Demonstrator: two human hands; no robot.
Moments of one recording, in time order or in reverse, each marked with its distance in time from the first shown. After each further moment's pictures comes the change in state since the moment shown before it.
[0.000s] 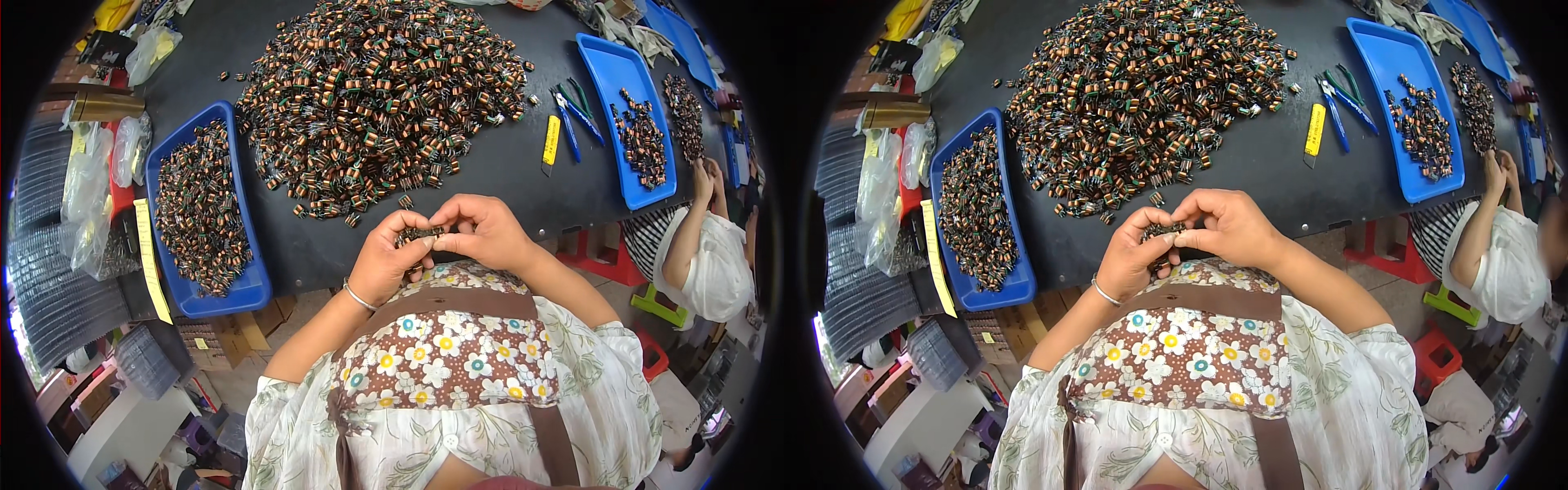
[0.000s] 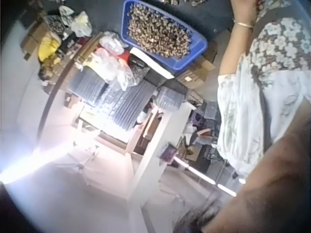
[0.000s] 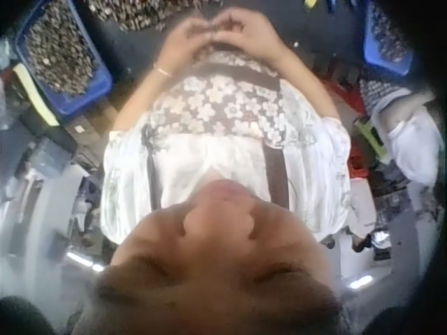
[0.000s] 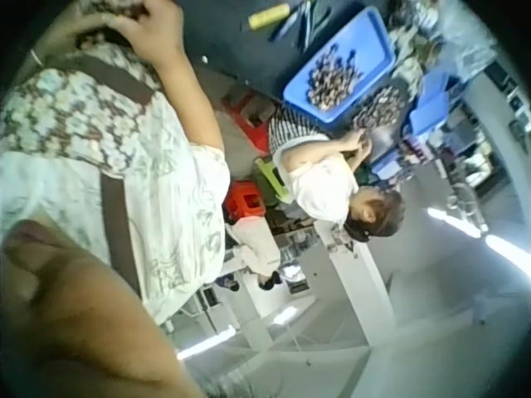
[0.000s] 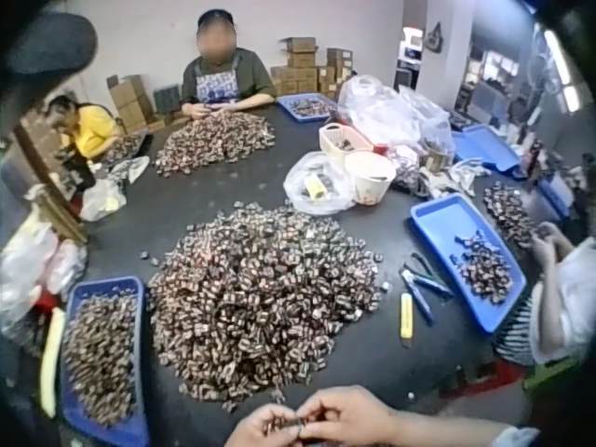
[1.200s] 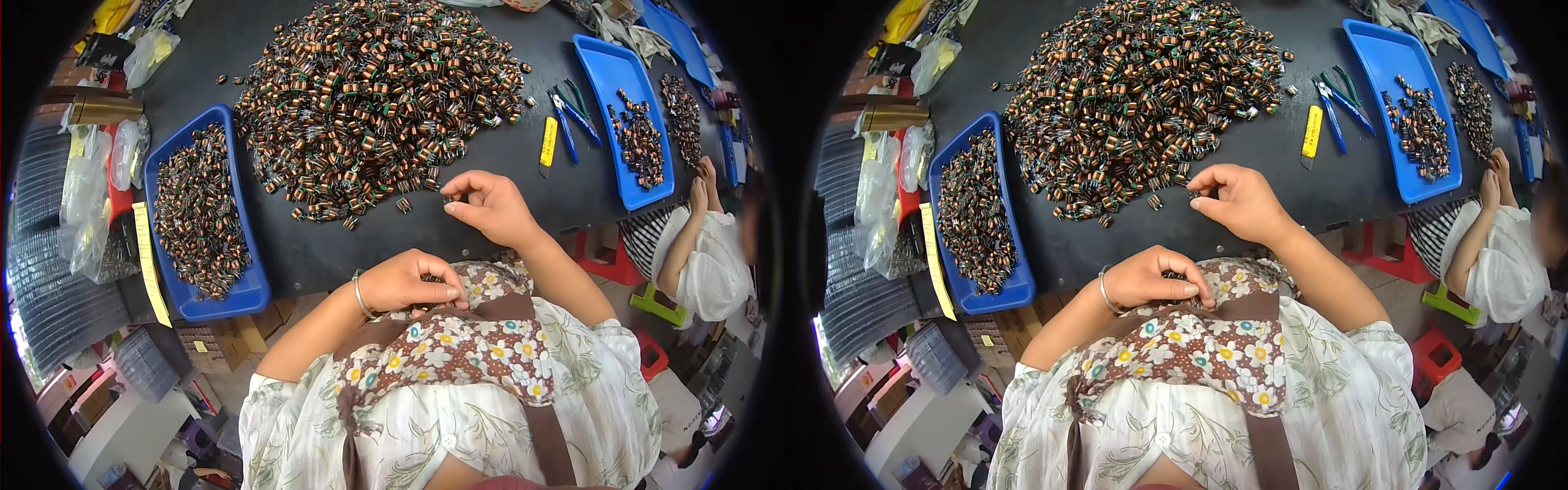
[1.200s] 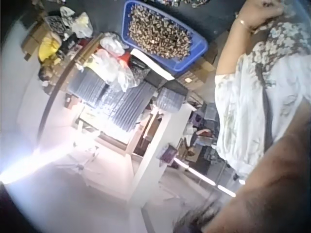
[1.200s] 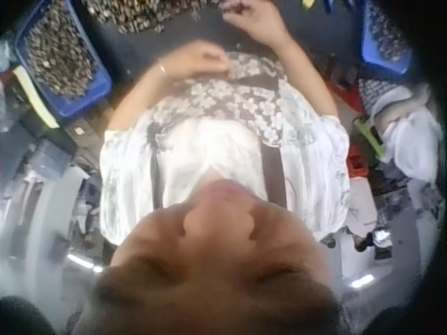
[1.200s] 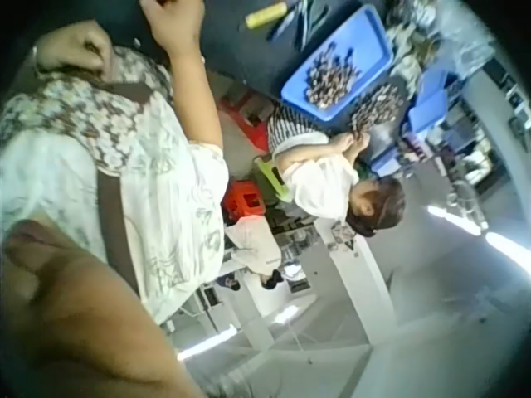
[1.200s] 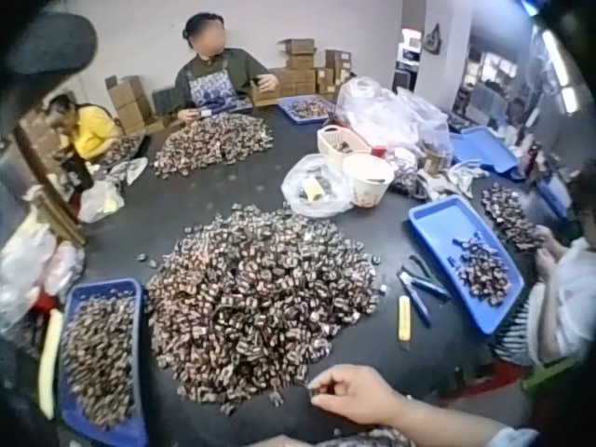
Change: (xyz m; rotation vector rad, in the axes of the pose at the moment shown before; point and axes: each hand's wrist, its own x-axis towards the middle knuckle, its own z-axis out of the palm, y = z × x) left_hand 0.003 0.014 0.001 0.330 -0.647 -0.278; right_hand 0.016 0.009 -0.022 -0.129 0.215 0.006
